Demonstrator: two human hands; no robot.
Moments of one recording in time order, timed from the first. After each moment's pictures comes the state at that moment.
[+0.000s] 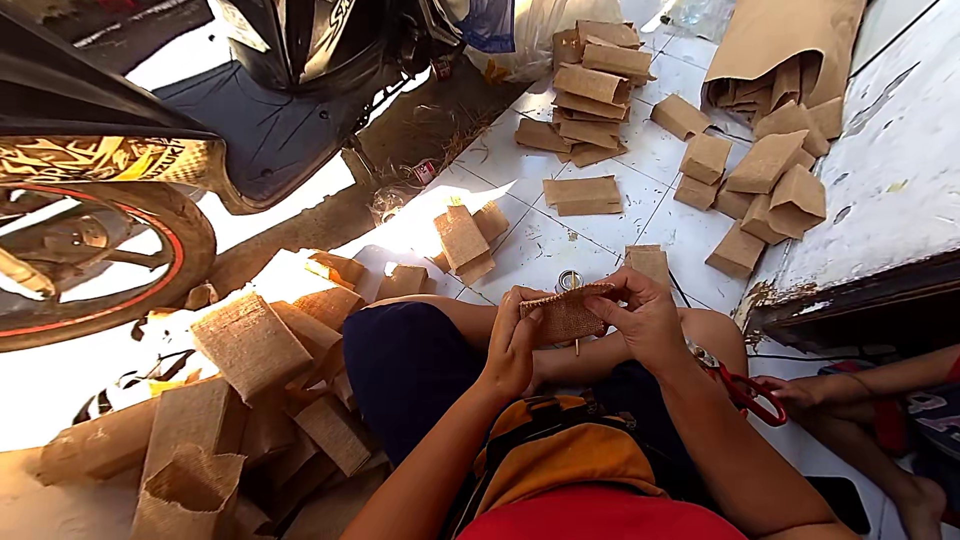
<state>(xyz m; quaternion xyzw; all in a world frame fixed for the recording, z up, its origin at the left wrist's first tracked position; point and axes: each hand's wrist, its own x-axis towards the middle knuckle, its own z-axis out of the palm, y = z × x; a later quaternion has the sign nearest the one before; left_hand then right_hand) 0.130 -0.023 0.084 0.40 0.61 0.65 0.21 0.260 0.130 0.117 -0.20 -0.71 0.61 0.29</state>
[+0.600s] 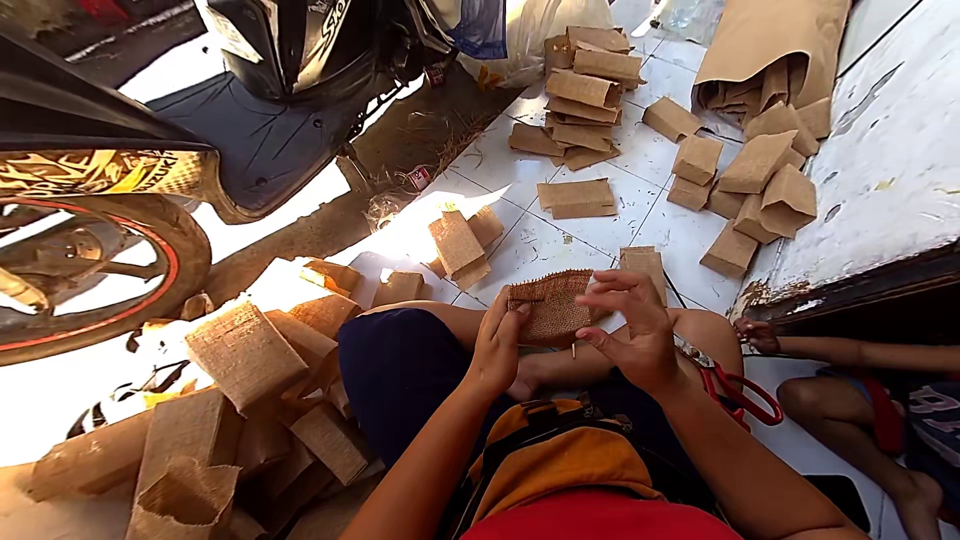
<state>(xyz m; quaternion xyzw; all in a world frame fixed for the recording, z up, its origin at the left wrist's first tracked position) 0.125 -0.024 0.105 0.32 0.64 0.63 0.29 0.267 0.128 0.099 -0.07 -0.80 0.44 0.40</state>
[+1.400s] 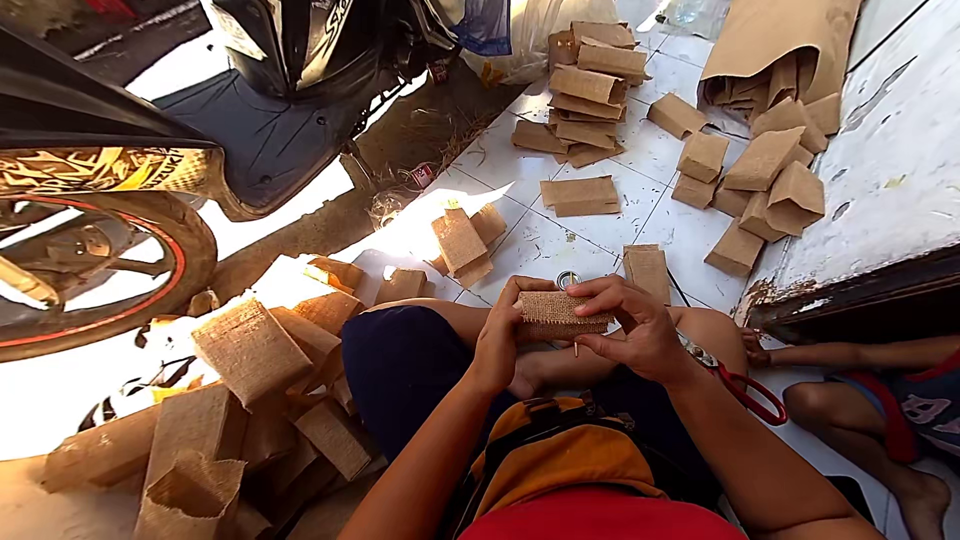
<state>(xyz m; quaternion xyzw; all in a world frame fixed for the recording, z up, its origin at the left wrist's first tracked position) 0.120 -0.021 0.105 0.38 0.51 0.70 0.33 0.261 0.138 0.111 0.04 -0.76 0.56 0.31</state>
